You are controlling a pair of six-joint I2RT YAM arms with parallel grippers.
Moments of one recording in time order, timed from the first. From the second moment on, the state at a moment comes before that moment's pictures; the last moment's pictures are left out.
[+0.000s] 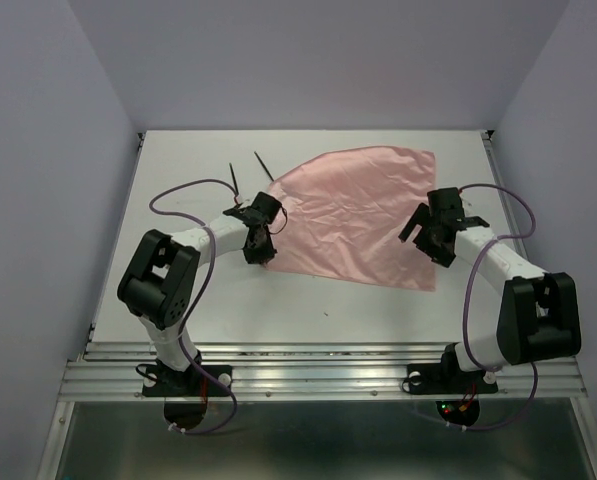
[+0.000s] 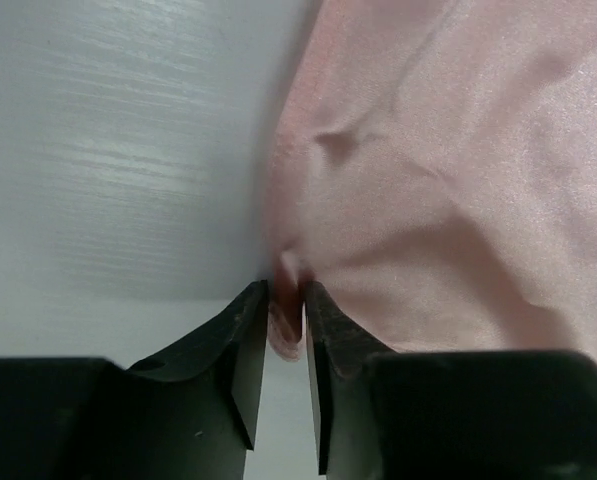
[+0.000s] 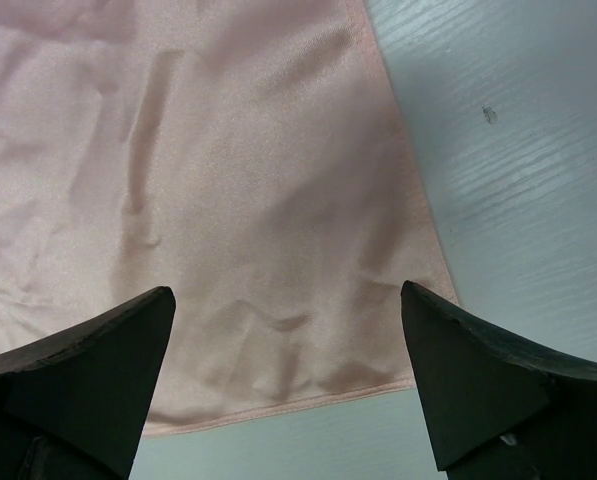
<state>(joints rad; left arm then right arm) -0.53 1.73 1.04 -0.52 -0.19 -0.73 0.12 1.42 0.87 -0.49 0.18 0.70</state>
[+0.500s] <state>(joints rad) -0.54 1.73 1.05 -0.54 -0.21 -0.74 0.12 1.42 0.83 -0.53 0.15 0.77</state>
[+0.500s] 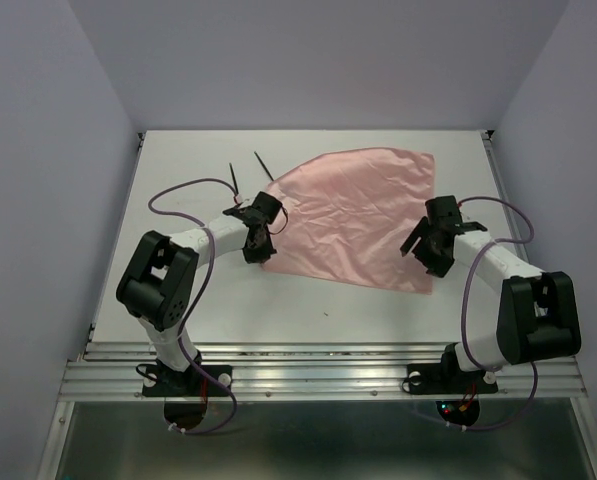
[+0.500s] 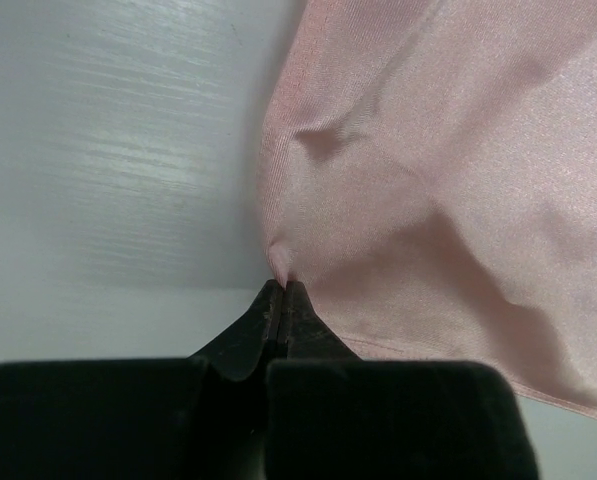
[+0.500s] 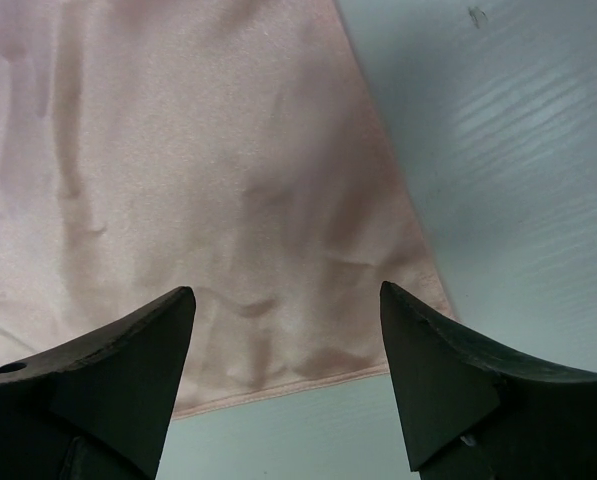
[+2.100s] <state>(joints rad) -0.52 1.70 1.05 -0.55 -0.23 -0.72 0.12 1.38 0.71 -0.61 0.15 0.90</state>
